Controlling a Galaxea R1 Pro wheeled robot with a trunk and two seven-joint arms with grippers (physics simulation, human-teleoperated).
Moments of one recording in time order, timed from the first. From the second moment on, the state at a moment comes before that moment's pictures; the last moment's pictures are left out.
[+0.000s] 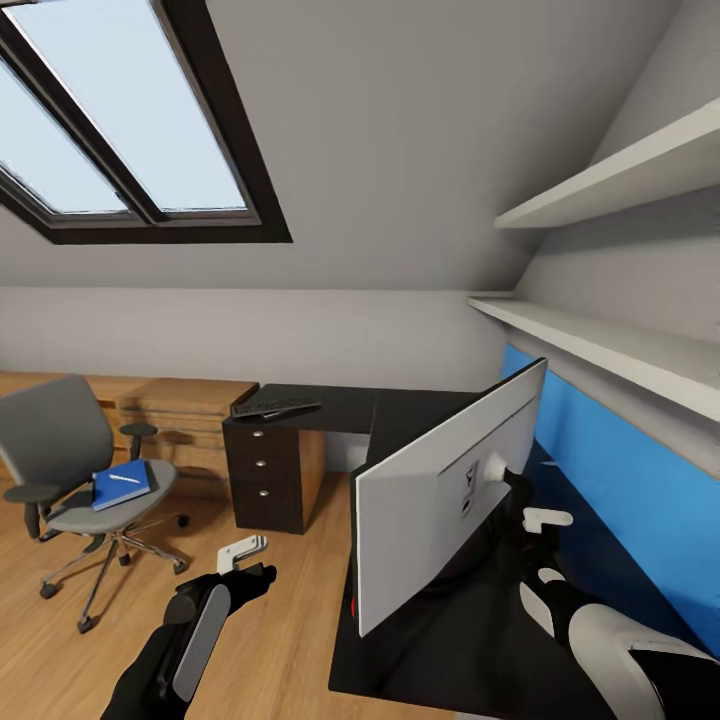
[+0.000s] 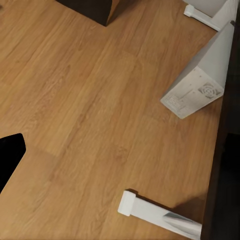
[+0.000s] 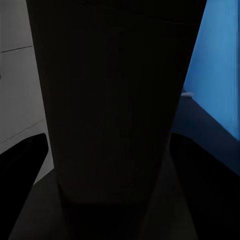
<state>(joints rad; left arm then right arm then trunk) -0.34 -0.06 0.02 -1.15 0.41 0.69 0.31 -0.81 -0.11 -0.06 -0.06 0.03 -0.50 -0.18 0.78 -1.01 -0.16</state>
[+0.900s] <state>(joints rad) -0.34 -0.06 0.02 -1.15 0.41 0.69 0.31 -0.81 -0.11 -0.06 -0.06 0.03 -0.50 -0.18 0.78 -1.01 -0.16</state>
